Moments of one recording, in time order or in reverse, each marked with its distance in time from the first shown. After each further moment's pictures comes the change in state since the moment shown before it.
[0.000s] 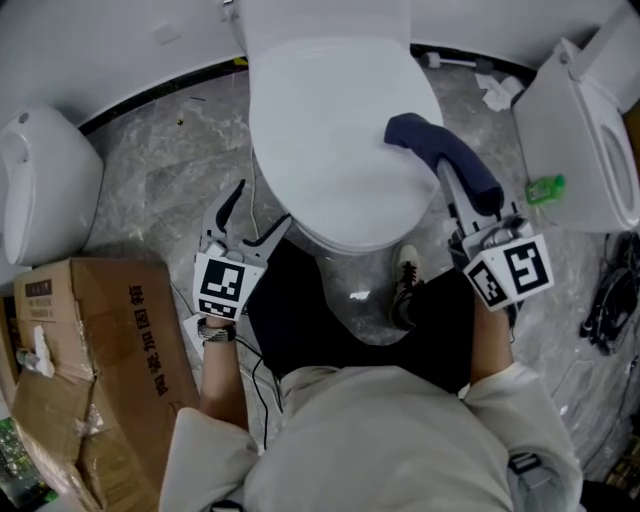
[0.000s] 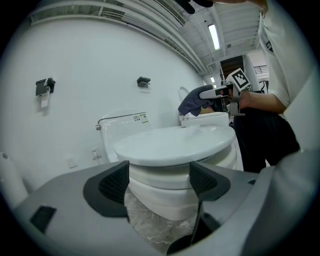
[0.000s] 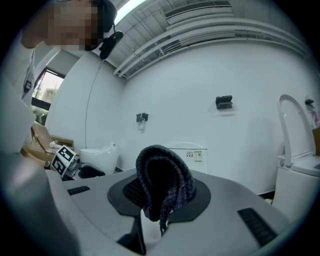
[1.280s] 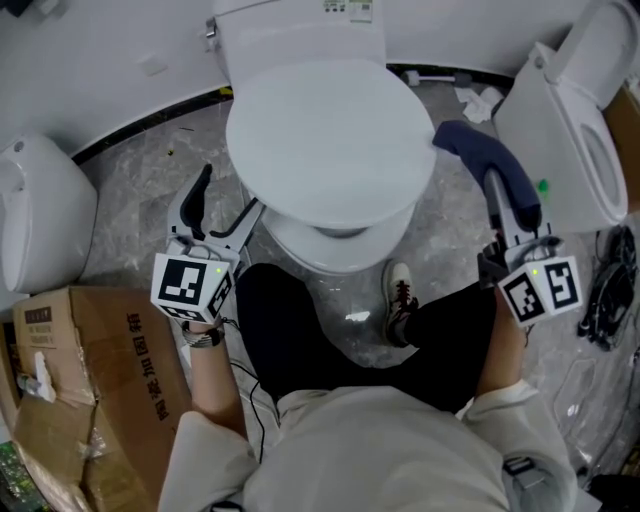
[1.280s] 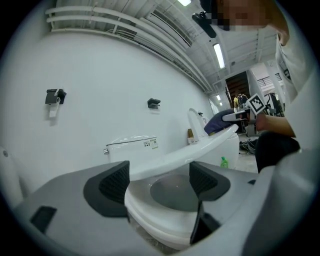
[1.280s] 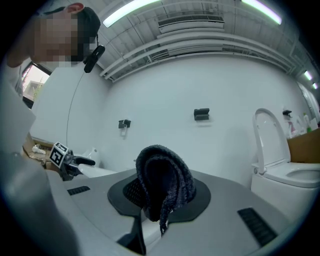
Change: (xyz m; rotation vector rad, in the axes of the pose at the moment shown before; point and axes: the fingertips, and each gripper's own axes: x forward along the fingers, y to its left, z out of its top) left arm -0.003 0.049 0.103 -0.067 -0.218 0.062; right arm -0.062 -0.069 0.047 0.025 -0.062 -0.203
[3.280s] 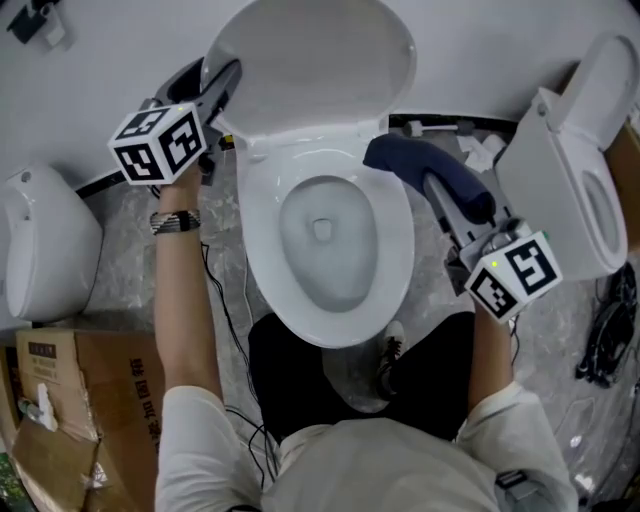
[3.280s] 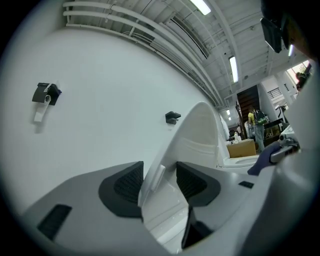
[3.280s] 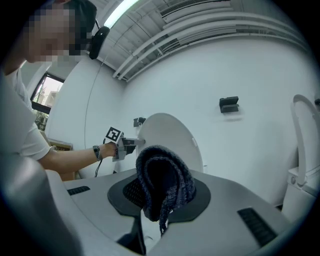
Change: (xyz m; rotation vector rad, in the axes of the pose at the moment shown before) left arm 0.190 0.162 0.153 -0.088 -0.141 0.042; right arm 0.133 0.026 0.018 -0.029 0.044 0.255
